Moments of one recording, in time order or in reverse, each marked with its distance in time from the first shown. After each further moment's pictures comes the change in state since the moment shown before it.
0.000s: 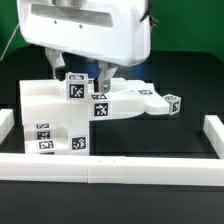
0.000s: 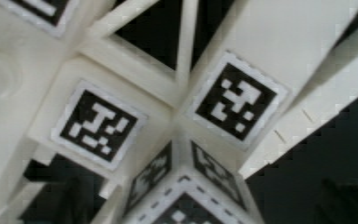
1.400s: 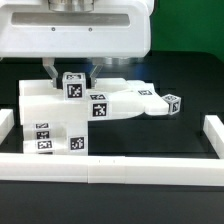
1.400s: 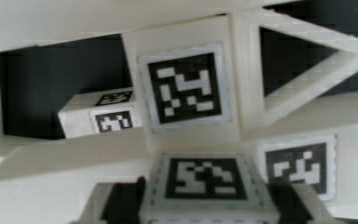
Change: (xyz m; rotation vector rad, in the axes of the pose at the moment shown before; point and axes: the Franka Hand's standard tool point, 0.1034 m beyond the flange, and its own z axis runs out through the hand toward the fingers) arm 0.002 0.011 0.006 -0.016 0.003 -0.719
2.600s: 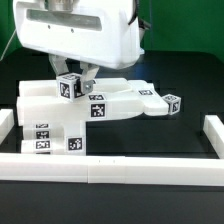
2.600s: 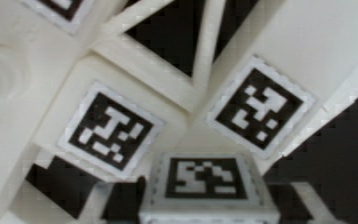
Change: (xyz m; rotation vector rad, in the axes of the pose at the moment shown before) arm 0.002 -0.001 0.000 0.037 0.014 0.869
